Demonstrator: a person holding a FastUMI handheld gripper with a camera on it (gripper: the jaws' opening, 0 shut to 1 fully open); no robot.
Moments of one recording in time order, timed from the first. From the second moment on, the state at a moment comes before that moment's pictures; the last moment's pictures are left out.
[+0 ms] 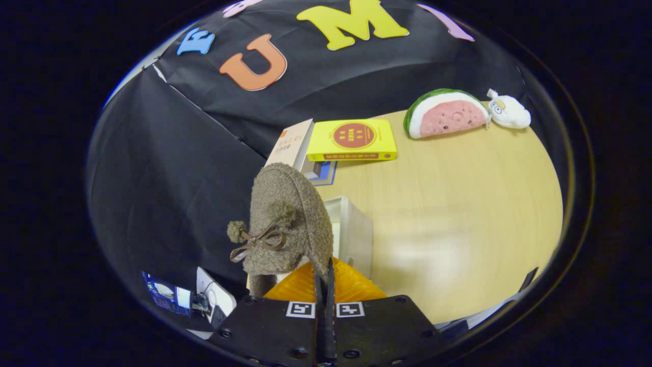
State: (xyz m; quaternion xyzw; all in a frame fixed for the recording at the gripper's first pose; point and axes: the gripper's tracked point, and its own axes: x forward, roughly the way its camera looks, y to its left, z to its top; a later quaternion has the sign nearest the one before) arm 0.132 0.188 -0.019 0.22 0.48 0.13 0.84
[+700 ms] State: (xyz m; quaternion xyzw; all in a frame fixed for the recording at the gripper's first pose) arm 0.128 0.214 -0.087 0.17 0.39 -0.02 0.91
